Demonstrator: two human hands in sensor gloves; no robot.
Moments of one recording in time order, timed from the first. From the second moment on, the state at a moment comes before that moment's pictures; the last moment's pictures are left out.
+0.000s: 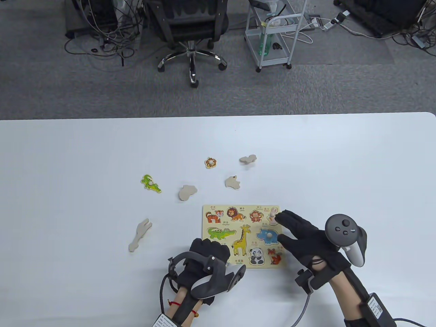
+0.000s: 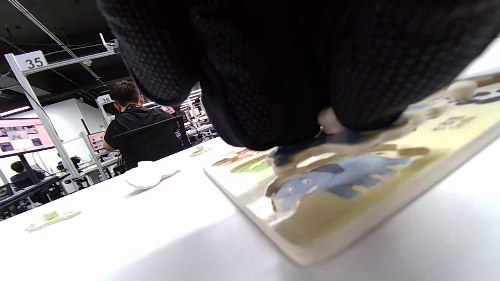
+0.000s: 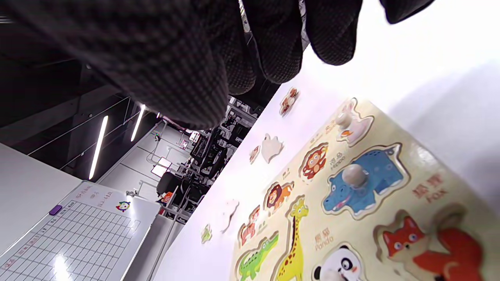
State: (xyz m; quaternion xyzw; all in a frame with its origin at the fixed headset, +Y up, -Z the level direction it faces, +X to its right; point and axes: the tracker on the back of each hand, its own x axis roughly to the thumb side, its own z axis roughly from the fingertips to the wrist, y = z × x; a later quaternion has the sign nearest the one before) left_hand -0.047 -0.736 -0.167 0.05 -0.21 -0.17 0.96; right_hand 0.229 -0.725 -0.219 0.07 0.09 0.87 0.48
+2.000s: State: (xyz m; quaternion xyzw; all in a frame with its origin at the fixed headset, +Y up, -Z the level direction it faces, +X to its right) left_hand -0.107 -0.724 -0.186 -0.02 -0.12 0.08 0.99; right_hand 0.184 -0.629 -0.305 0.09 0.07 0.93 0.34
